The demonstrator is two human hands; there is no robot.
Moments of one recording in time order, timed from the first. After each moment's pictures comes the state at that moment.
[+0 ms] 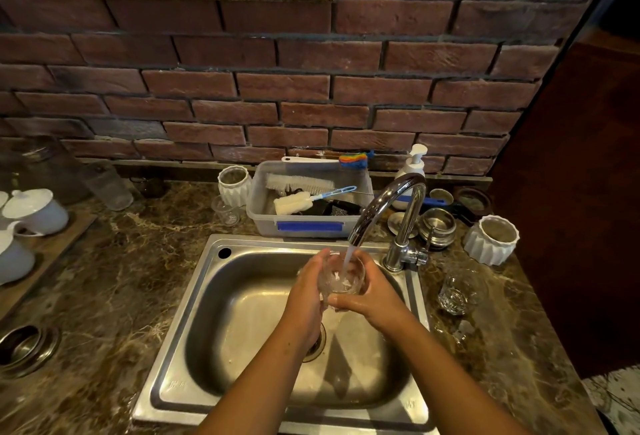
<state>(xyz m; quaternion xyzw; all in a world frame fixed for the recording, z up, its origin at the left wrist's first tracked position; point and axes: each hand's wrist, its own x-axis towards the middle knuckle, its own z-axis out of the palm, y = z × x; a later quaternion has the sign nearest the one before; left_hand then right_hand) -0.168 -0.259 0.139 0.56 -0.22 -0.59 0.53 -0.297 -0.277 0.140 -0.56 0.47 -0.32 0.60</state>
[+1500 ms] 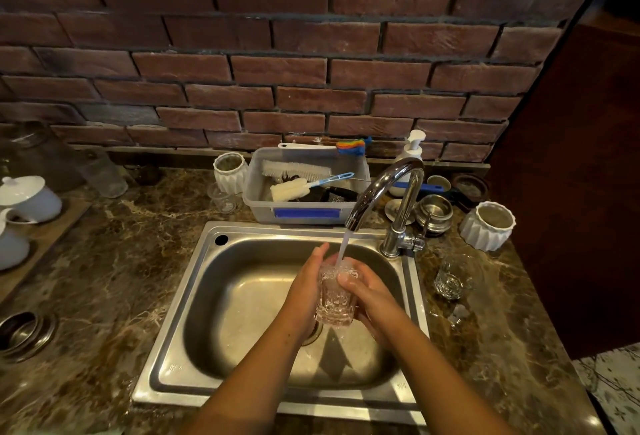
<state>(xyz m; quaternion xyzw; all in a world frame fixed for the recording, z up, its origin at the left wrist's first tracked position) -0.165 -0.255 0.122 0.53 -0.24 -0.66 0.48 -0.298 -0.263 0.108 -0.40 0.47 -0.34 0.71</state>
